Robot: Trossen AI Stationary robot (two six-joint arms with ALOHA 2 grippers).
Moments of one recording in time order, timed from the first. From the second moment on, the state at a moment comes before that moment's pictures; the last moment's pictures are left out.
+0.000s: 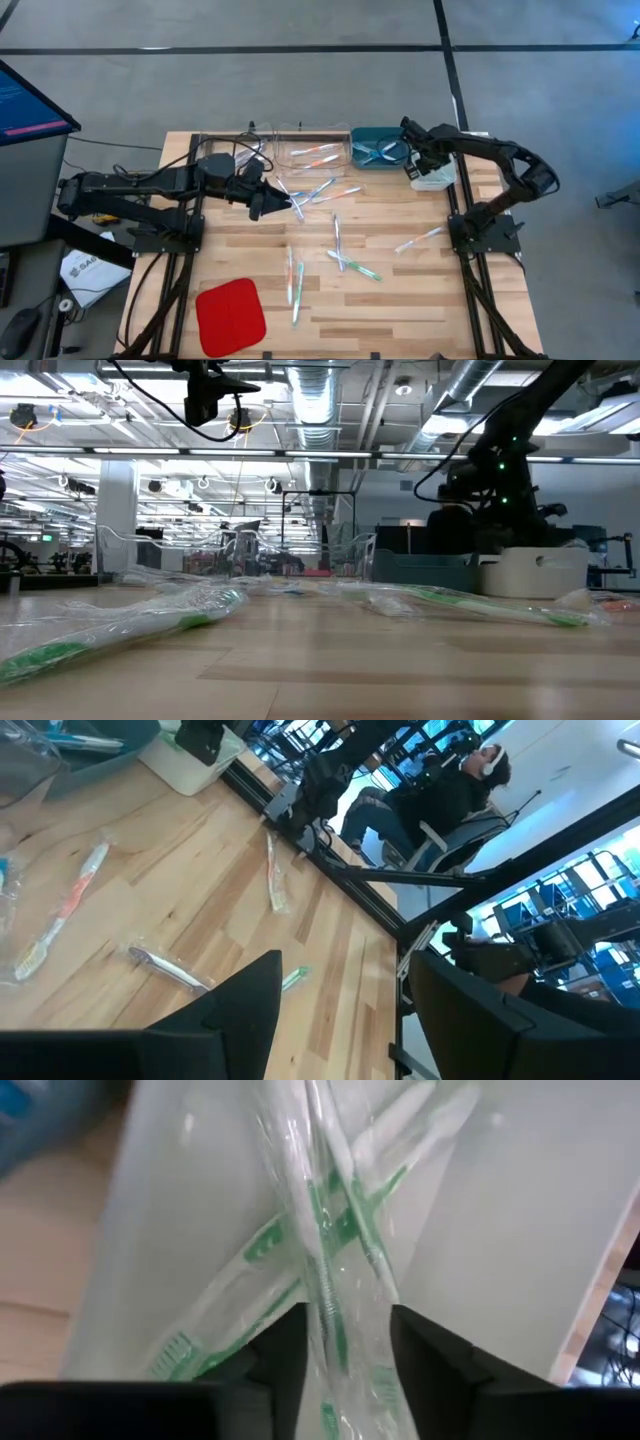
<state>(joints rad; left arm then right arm) 0.10 1.00 0.82 -0.13 0.16 -0.72 -0.86 1.51 0.88 -0.93 0.40 0.31</state>
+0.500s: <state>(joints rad) 0.10 1.00 0.82 -0.12 0.13 -0.70 -0.84 1.27 1.02 -0.88 0.38 0.28</state>
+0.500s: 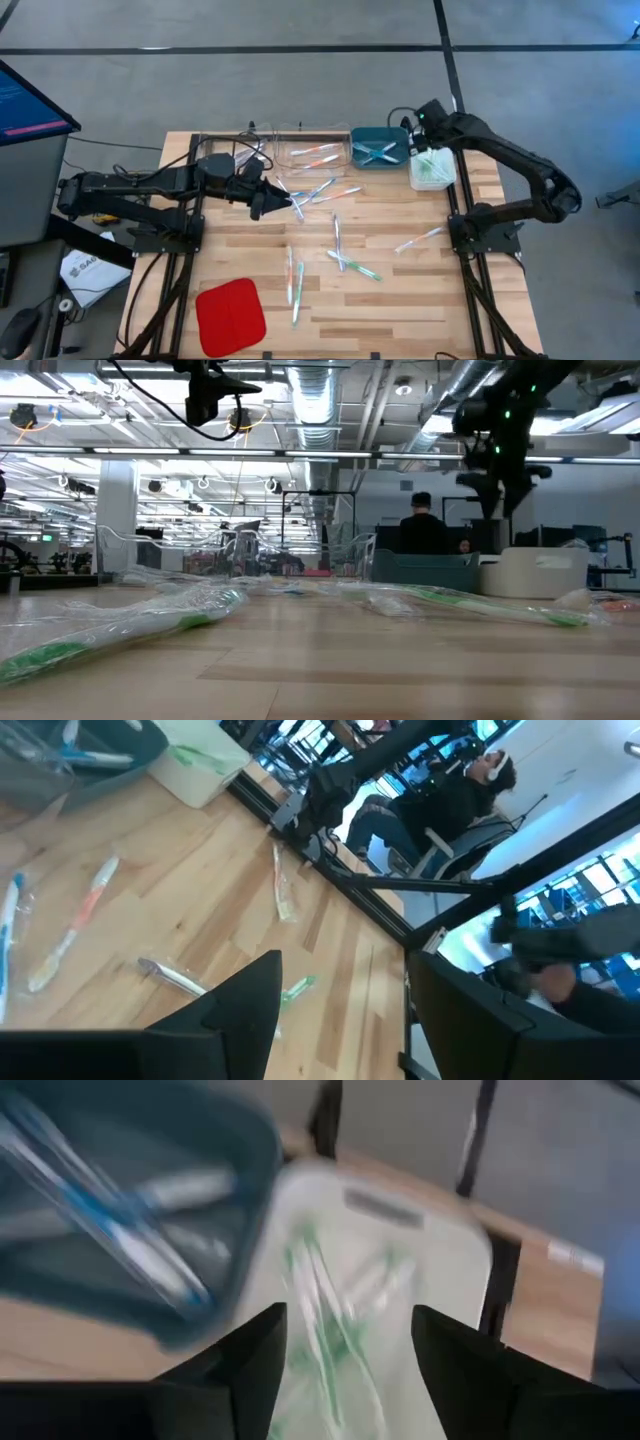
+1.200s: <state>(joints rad) 0.11 1.00 0.82 -0.09 0.10 -0.61 -0.53 1.12 1.12 -0.46 0.00 0.49</state>
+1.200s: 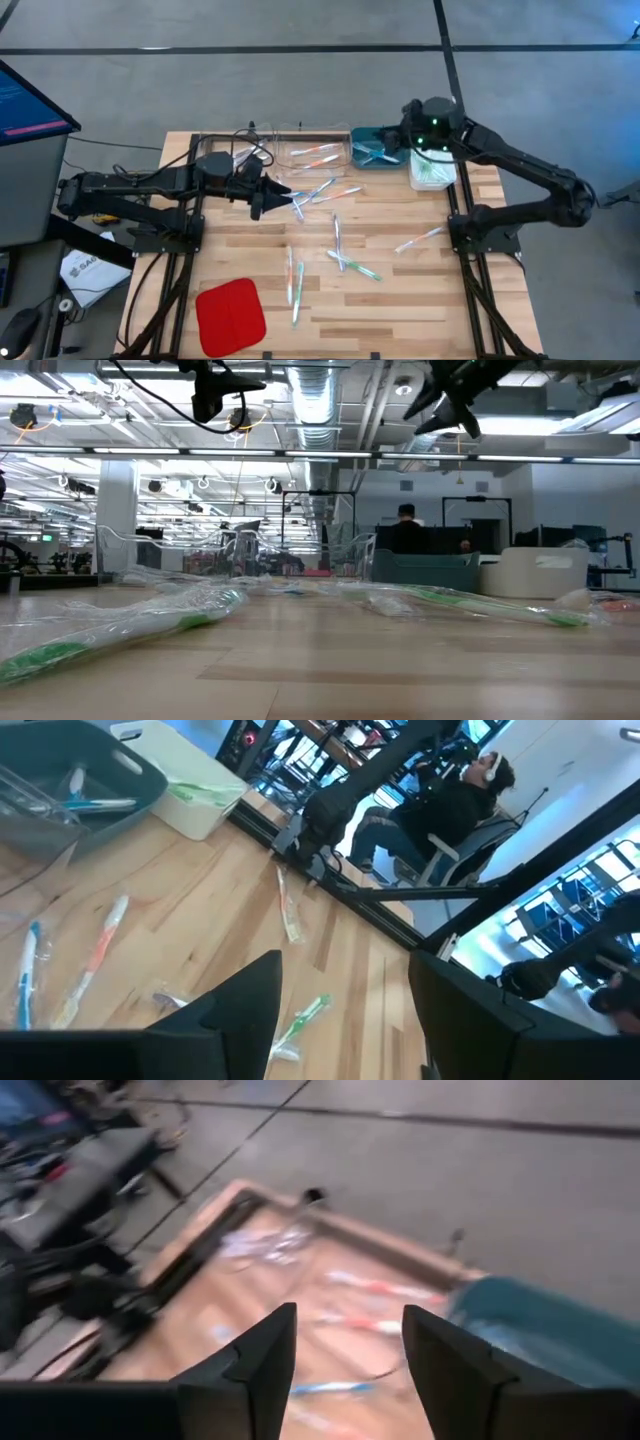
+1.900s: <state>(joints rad) 0.06 1.08 0.82 0.16 0.08 -0.80 -0.04 1.12 1.12 0.03 0.00 0.67</state>
